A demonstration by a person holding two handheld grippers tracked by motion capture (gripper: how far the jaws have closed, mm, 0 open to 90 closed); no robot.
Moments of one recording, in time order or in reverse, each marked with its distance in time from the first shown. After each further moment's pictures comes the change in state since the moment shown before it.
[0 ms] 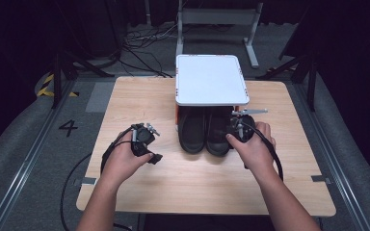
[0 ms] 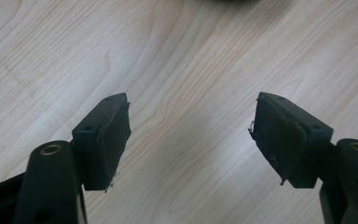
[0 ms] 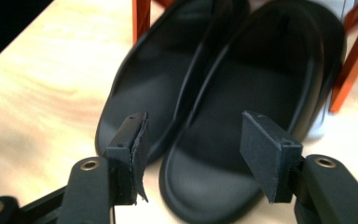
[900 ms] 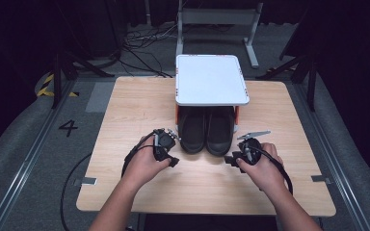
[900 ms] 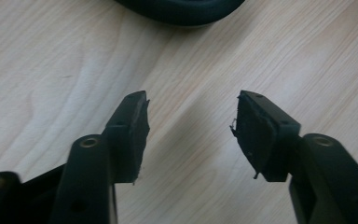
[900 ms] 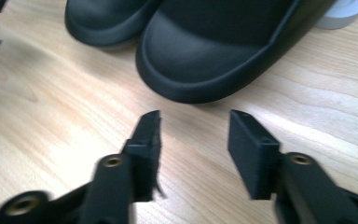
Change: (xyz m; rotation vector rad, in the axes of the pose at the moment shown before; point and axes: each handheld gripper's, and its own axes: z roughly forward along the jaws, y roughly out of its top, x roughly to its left) left arm -0.038 0.029 0.041 0.045 -0.040 0.003; right arm -0.020 -0.063 0.003 0.206 0.042 -0.077
